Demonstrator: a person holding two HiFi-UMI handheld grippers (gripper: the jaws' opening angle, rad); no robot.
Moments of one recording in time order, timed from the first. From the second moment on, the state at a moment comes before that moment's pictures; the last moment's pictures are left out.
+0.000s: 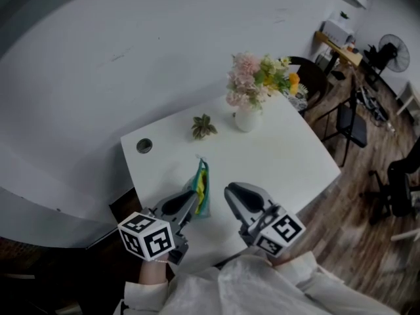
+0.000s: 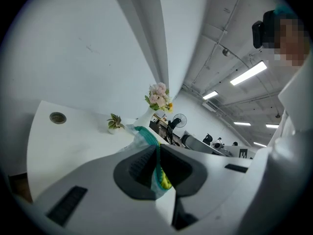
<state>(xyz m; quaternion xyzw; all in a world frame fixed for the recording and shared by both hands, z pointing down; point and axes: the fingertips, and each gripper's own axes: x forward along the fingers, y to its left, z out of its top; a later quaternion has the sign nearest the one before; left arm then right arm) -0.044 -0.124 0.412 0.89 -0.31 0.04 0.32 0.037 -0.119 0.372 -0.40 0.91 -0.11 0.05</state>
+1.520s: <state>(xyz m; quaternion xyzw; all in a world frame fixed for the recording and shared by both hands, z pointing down) 0.052 -0.090 0.490 0.91 -0.22 0.24 0.27 0.104 -0.085 0.451 -0.44 0.87 -0.22 -0.04</state>
